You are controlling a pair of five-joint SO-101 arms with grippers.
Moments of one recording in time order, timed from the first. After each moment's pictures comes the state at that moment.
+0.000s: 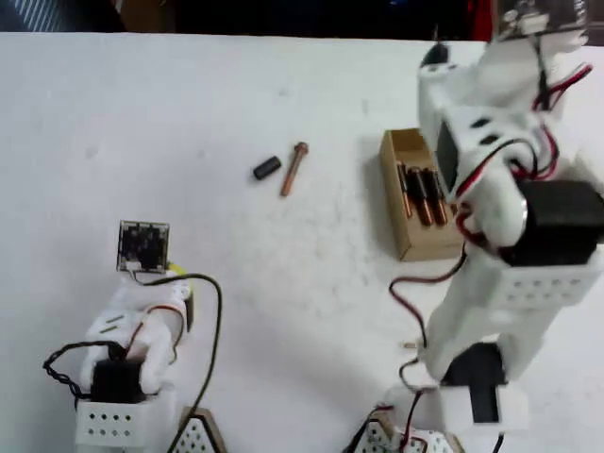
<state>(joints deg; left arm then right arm) -4.8 -96.2 89.8 59.1 1.9 -6.9 -6.0 -59.5 98.8 10.7</state>
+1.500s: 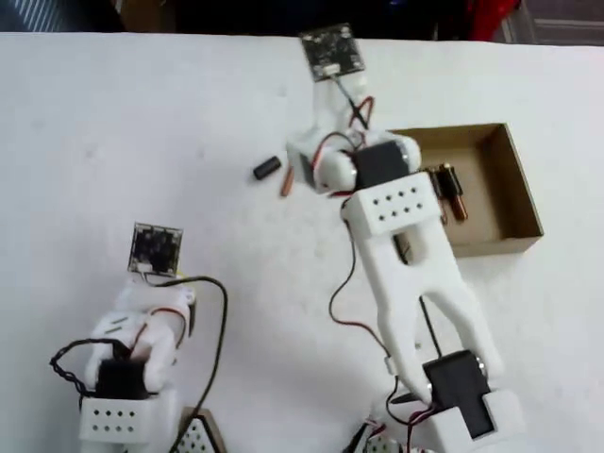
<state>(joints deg) -4.8 -96.2 94.1 57.5 -2.8 -24.1 -7.6 -0.1 64.9 0.3</state>
